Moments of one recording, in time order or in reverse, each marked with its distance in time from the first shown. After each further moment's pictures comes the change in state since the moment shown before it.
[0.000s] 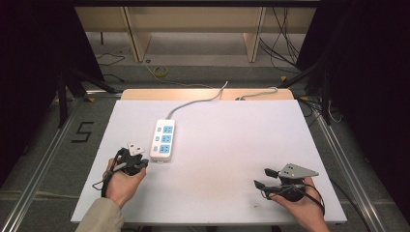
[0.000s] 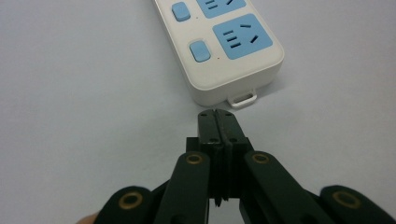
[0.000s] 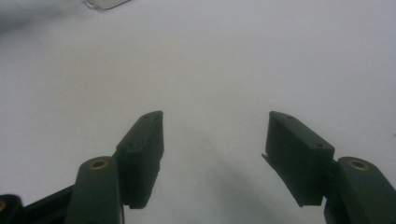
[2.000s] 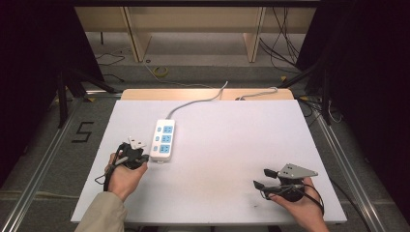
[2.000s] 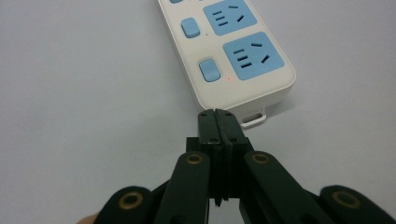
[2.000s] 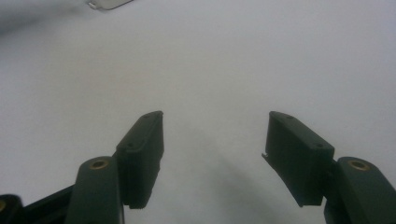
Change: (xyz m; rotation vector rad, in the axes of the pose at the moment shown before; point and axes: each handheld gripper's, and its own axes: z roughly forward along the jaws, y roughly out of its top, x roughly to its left) left arm 0.004 0.014 0.007 0.005 0.014 -0.016; right arm 0.001 0.000 0.001 0.002 0.008 0.000
